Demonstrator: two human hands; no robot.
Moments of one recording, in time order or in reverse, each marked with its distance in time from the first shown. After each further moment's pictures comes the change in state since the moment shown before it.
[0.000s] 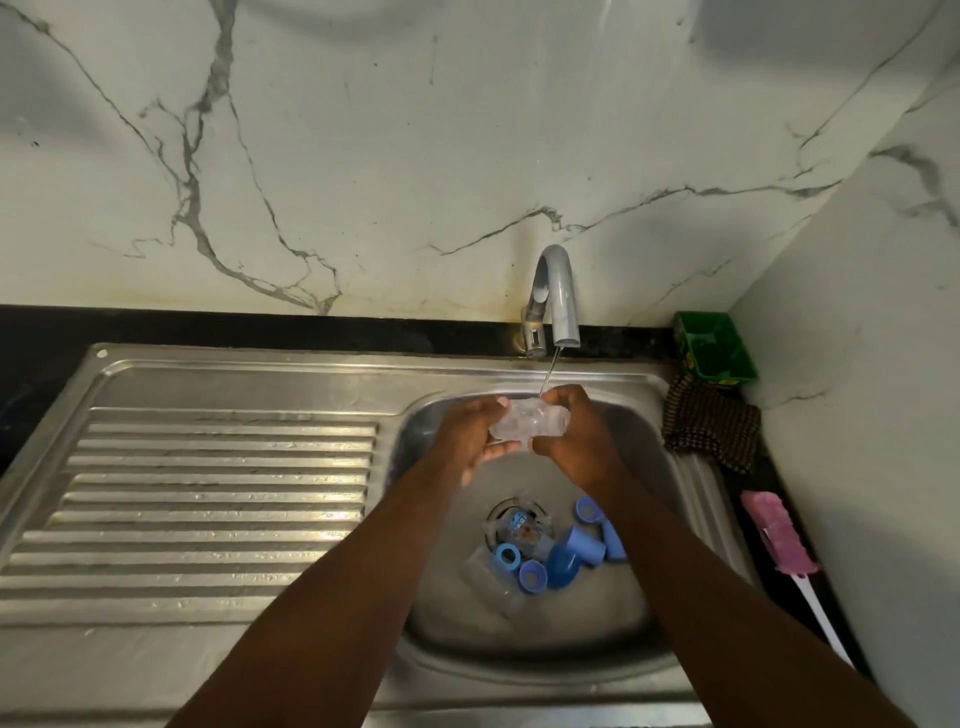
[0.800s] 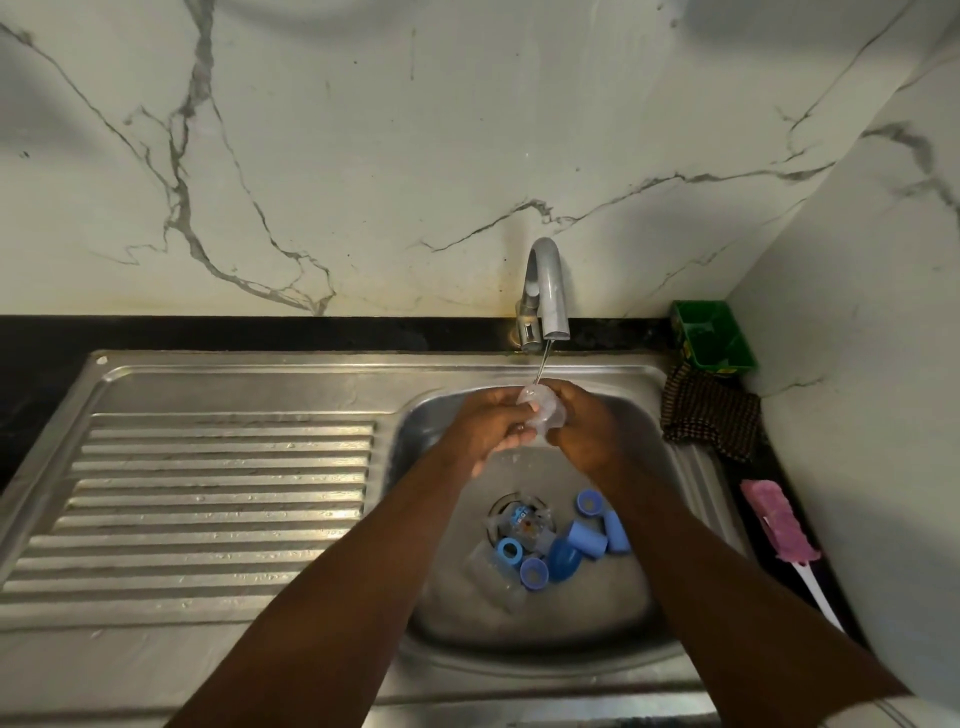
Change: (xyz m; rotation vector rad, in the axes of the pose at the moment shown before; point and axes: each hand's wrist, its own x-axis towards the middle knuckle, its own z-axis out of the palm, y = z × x) left_hand -0.002 0.003 0.020 0.151 -0.158 0.040; right_hand 0.008 0.006 -0.014 0.032 -0.018 0.000
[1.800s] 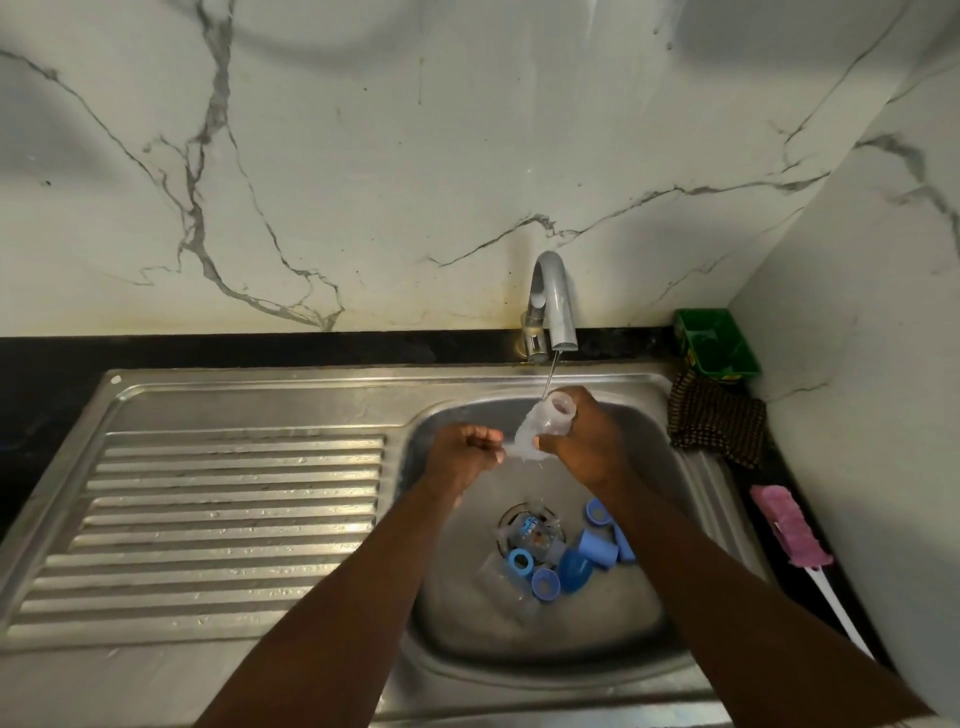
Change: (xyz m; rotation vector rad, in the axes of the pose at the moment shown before) left_hand -0.009 -0.022 -0.037 0.468 0.287 0.050; right_hand -0.004 -0.006 0.013 -0.120 0.098 0.062
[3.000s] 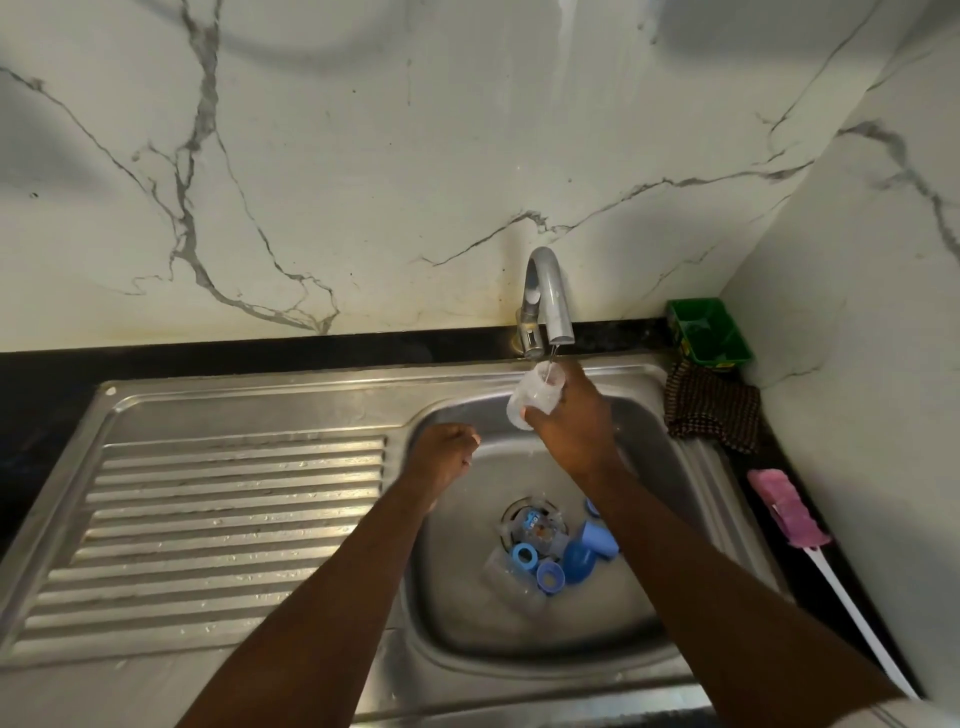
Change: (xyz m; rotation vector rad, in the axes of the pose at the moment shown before) left_hand -0.004 -0.006 -0.030 -0.092 -0.081 0.015; right_hand -0.007 -0.024 0.009 0.010 0.148 -0.076
